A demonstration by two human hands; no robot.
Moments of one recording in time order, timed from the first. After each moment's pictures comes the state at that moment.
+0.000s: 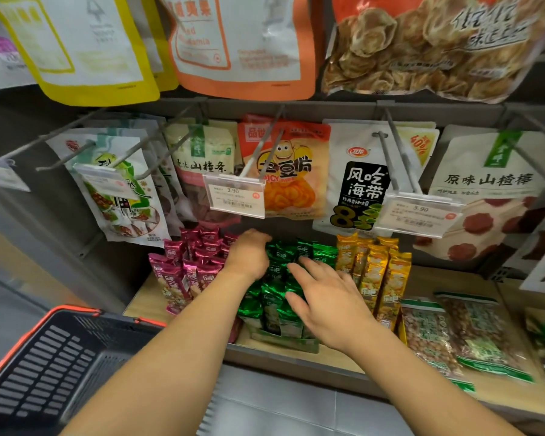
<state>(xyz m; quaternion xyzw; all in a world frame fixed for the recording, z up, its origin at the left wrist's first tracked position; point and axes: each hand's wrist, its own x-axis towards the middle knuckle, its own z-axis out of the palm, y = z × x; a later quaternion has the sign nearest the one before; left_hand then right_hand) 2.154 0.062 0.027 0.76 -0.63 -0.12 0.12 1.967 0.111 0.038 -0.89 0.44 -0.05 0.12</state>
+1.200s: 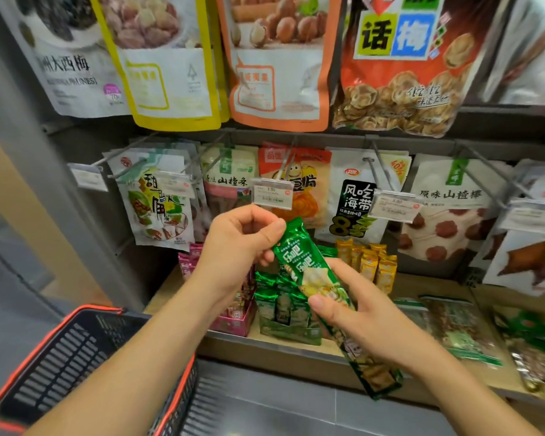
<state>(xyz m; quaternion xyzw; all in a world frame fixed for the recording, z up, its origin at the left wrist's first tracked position) 2.135 0.232 0.173 0.47 -0.49 -0.41 0.61 1.931 0.218 0.131 -0.78 0.29 -0.30 0.48</state>
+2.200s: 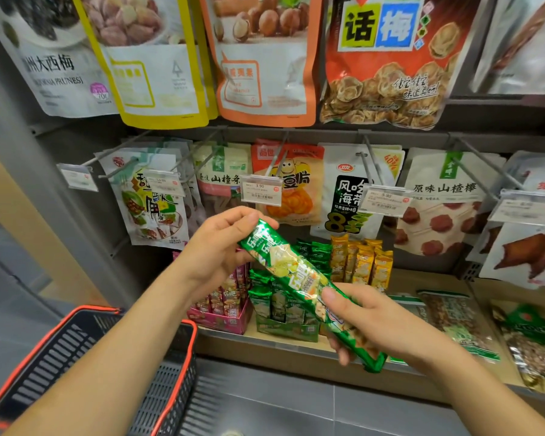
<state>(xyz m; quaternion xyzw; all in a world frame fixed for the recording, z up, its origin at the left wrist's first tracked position) 2.157 0.223 0.163 0.40 -0.50 -0.54 0.55 1.906 0.213 0.130 -0.70 0.33 -0.16 0.62</state>
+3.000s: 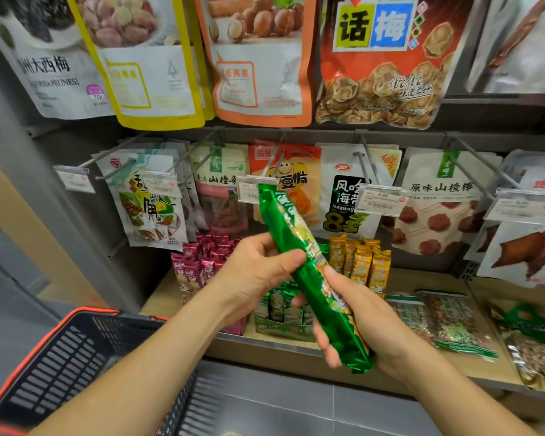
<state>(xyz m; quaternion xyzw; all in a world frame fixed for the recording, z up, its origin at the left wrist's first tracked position) 2.110 0.221 0.140 0.36 -0.43 -0.61 0.56 1.923 0.221 0.122 -0.52 0.31 -0.23 0.76</state>
